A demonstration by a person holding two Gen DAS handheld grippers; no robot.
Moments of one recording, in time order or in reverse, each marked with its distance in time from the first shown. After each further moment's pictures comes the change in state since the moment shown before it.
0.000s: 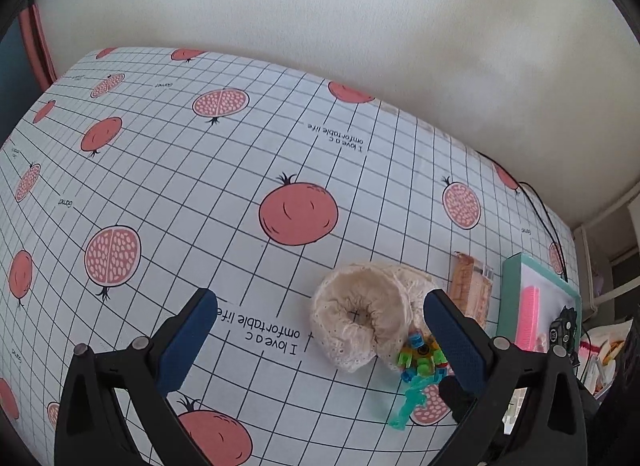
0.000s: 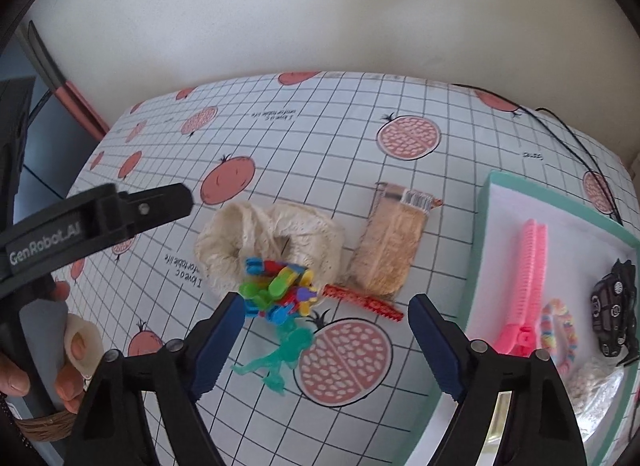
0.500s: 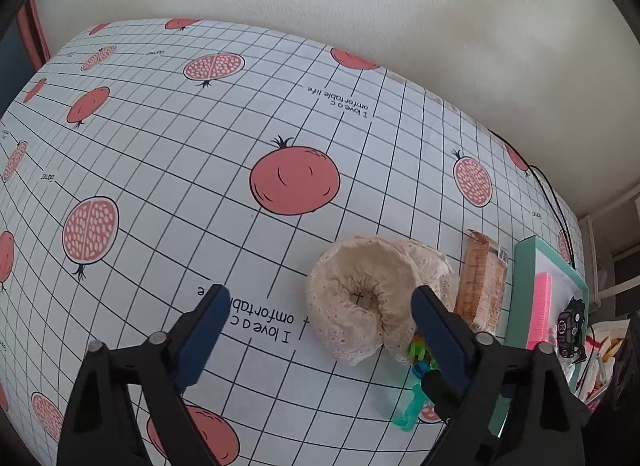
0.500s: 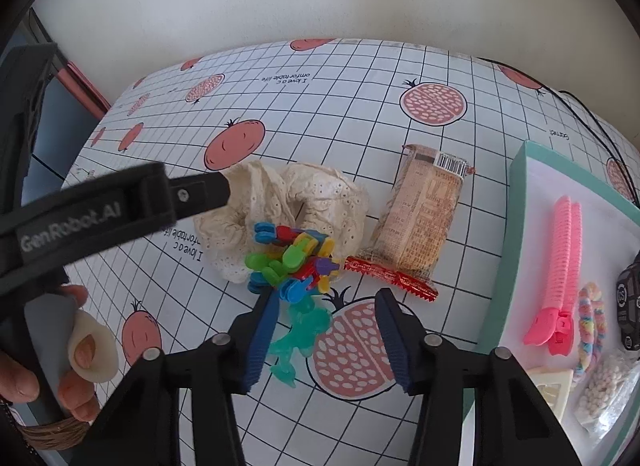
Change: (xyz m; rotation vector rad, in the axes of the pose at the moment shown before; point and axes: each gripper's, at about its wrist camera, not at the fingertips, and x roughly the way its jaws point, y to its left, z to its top) left arm 0.026 0.001 -0.011 -0.024 0.073 -0.007; right arm 0.024 0.006 -0.013 -0.020 0.070 0.030
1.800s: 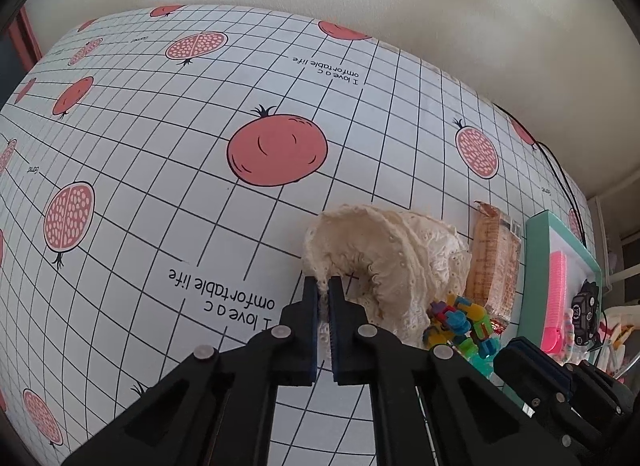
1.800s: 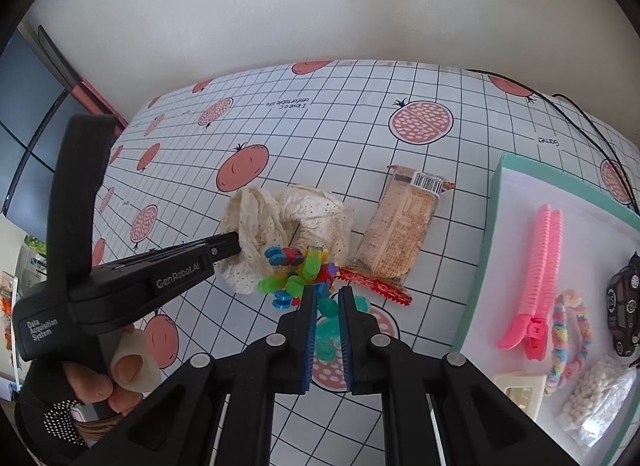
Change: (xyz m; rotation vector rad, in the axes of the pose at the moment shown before) left arm 0.019 -0.015 -0.013 0.031 0.039 0.006; right arm -0.029 -0.018 0.005 0.027 -0.045 0.058
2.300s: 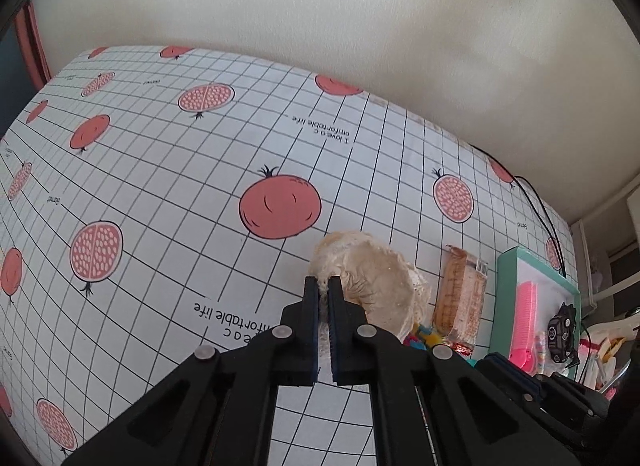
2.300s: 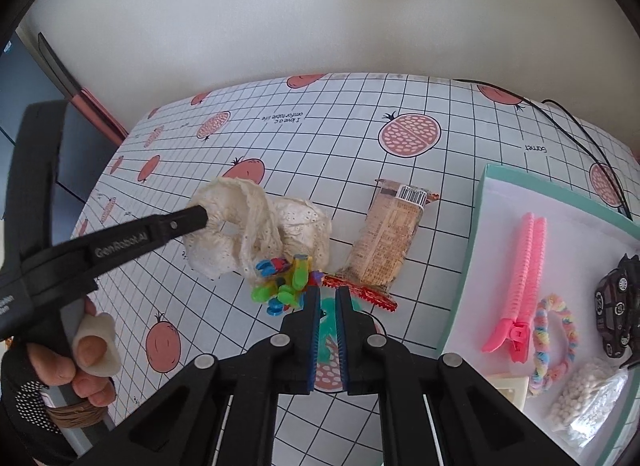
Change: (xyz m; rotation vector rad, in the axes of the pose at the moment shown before) left arm -0.042 0.003 0.015 0.008 -0.119 -0.024; right arm -0.012 -0.005 0.003 0.014 -0.024 -0.006
